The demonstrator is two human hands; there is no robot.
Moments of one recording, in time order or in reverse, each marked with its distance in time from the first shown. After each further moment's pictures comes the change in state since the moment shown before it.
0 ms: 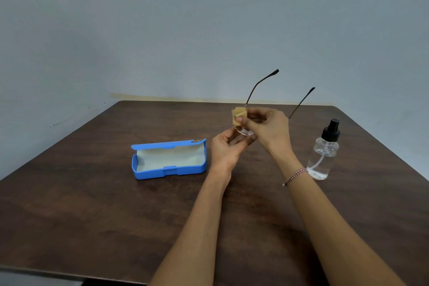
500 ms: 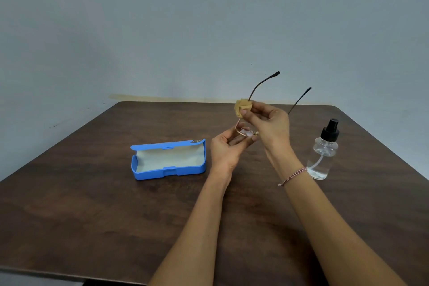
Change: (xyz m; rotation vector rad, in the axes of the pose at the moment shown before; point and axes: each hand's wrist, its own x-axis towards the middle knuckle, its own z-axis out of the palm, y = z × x) left_hand -0.001 -0.001 0.003 -0.036 0.013 0.031; right_hand -0.001 -0.004 0.004 0.400 0.051 0.102
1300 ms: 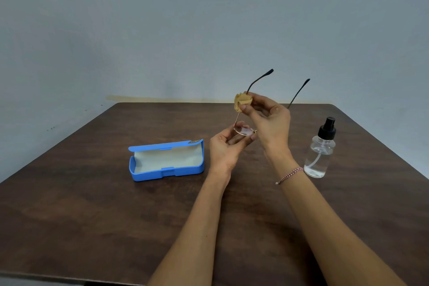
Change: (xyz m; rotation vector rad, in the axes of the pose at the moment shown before) left_hand -0.001 0.001 0.001 0.003 -0.011 0.016; right_hand -0.004 -0.008 0.002 0.090 0.019 -0.194
